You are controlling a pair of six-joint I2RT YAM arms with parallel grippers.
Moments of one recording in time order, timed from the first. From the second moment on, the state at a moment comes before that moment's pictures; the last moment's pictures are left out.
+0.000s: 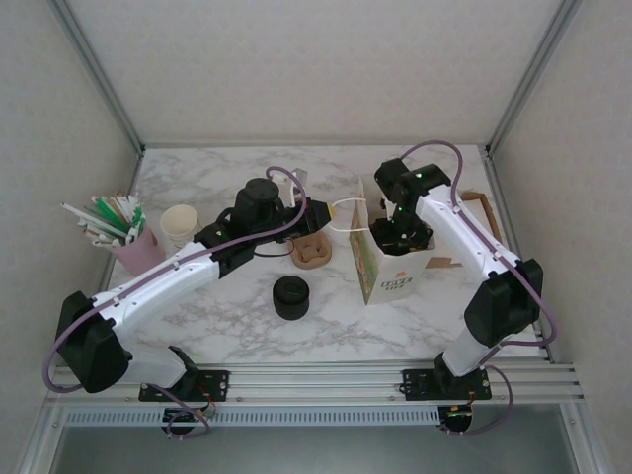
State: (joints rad) left arm -0.70 1.36 1.12 -0.09 0.30 -0.92; right arm 0.46 1.63 1.56 -1.43 0.00 0.29
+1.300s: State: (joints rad) left arm -0.70 1.36 1.12 -0.09 0.30 -0.92; right arm 0.46 1.63 1.54 -1.44 0.00 0.29
